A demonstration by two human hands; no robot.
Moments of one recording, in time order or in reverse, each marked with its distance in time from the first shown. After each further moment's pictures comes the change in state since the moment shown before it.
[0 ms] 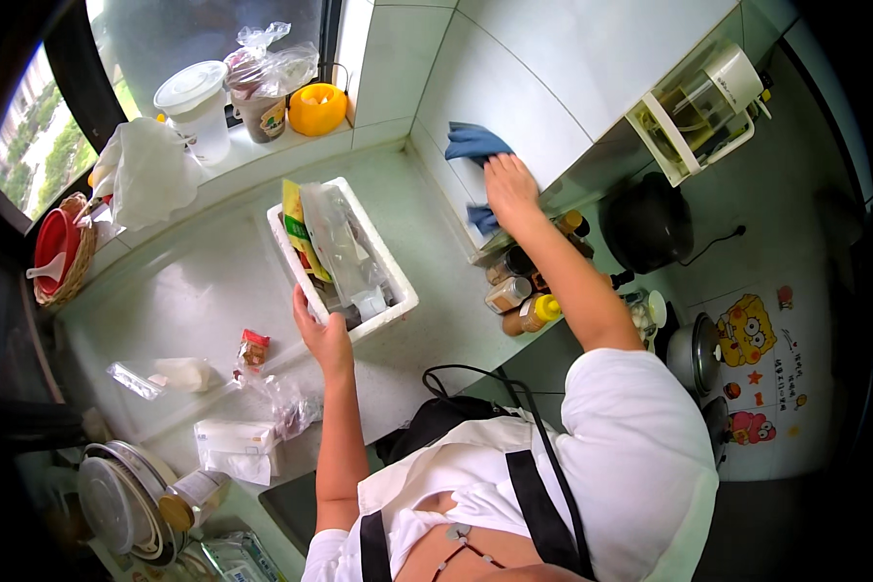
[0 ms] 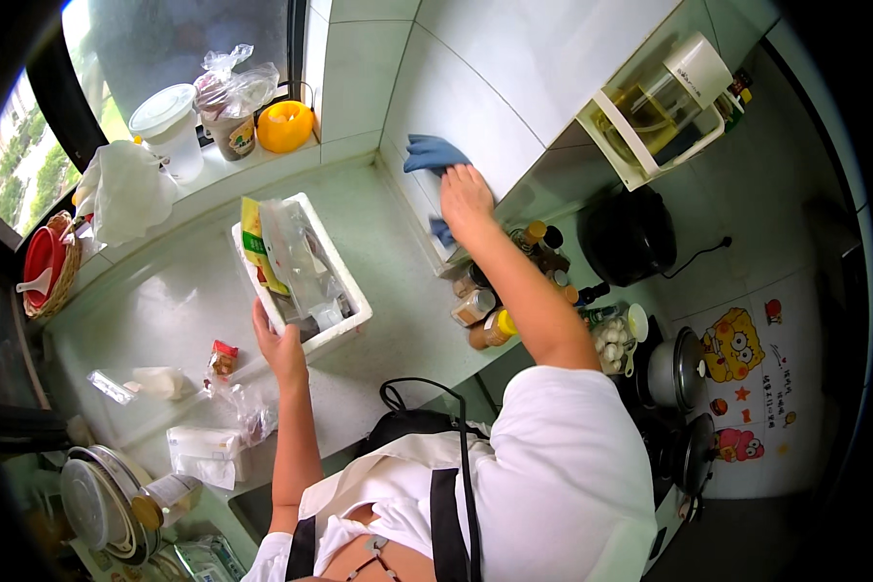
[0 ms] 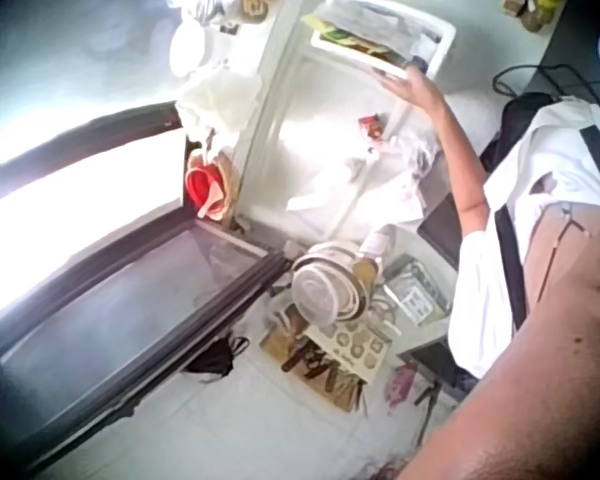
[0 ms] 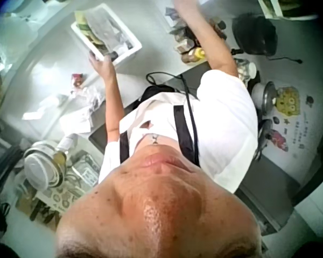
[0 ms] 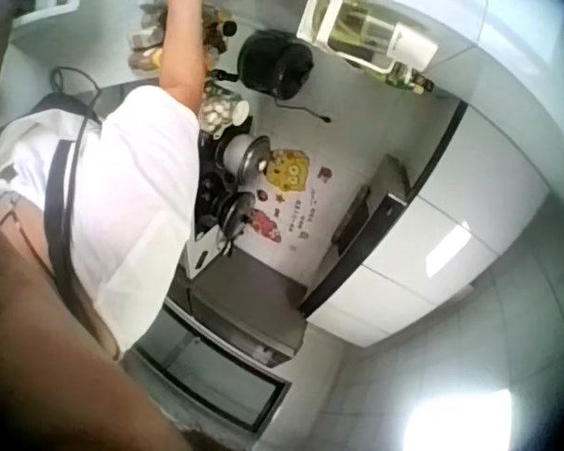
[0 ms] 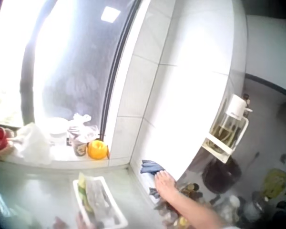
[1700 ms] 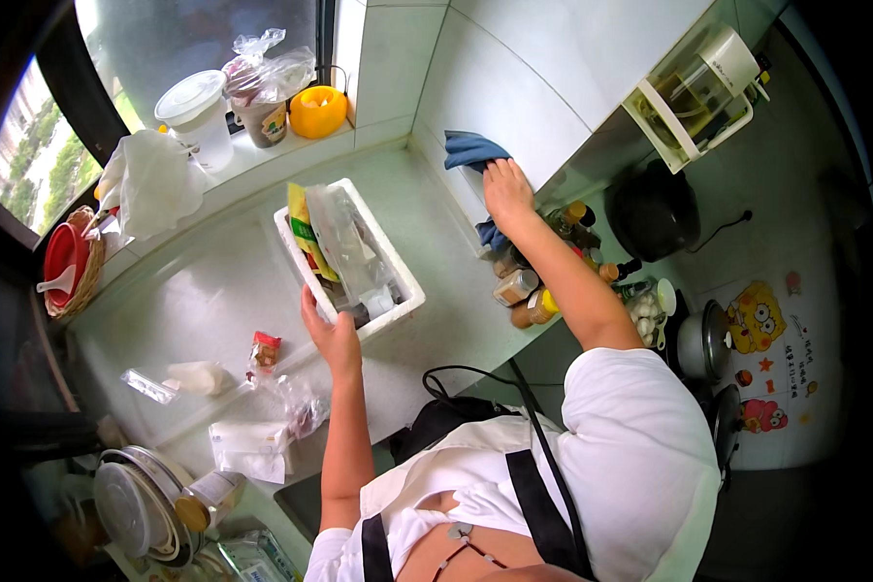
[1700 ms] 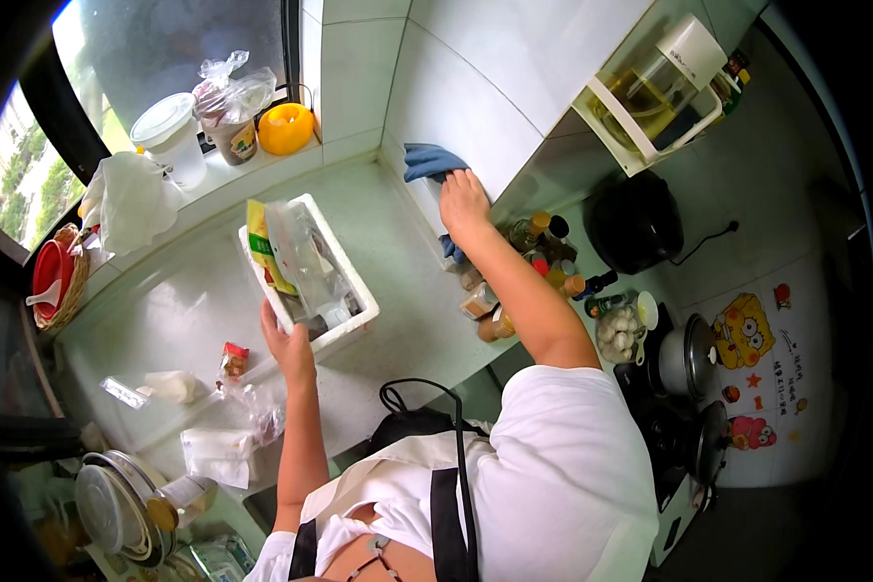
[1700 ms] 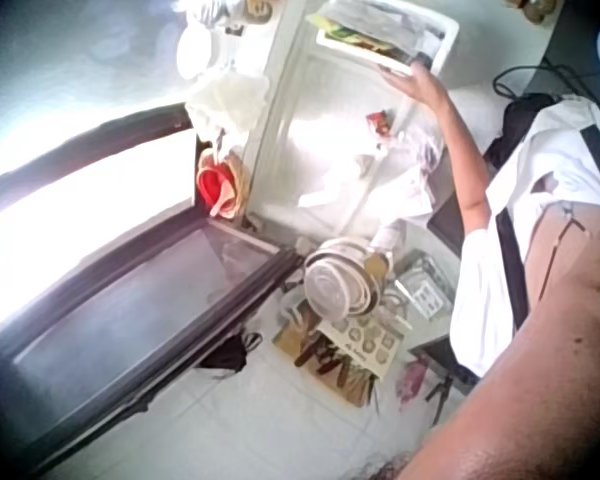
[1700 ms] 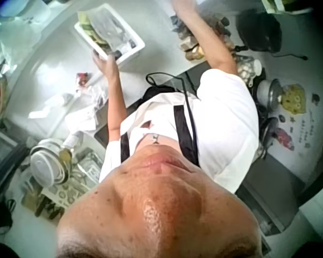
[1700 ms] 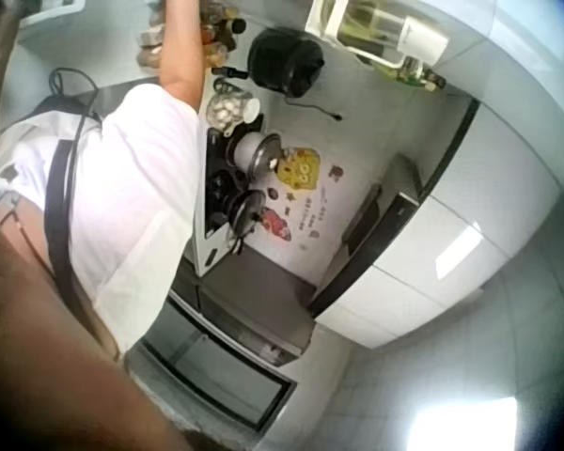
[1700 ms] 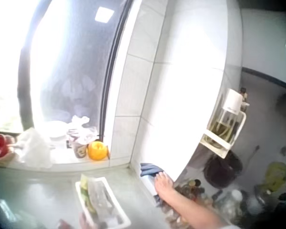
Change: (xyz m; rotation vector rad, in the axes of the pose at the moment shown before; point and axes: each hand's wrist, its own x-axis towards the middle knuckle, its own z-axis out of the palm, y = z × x) left_hand -0.001 0.007 -0.002 0.001 -0.020 0.017; right_hand -0.016 -0.019 0.023 -0.008 -0.131 0.112
